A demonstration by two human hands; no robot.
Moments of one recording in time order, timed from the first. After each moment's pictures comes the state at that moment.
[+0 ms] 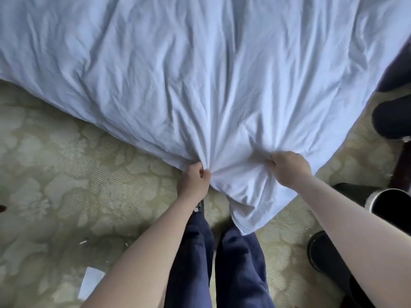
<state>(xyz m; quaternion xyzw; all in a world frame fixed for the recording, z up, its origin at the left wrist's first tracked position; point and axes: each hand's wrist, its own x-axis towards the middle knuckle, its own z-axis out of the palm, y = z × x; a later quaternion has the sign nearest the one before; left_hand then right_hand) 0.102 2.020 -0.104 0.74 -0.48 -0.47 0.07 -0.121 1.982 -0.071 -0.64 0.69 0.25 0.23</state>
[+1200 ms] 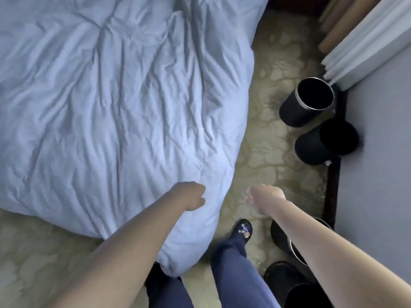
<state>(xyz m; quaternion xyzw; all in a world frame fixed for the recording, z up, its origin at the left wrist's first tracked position) -0.213 1.854 0.096 0.42 -0.77 -0.32 -0.36 -0.411 1.908 0.093 -0.61 0.66 0.28 0.32</state>
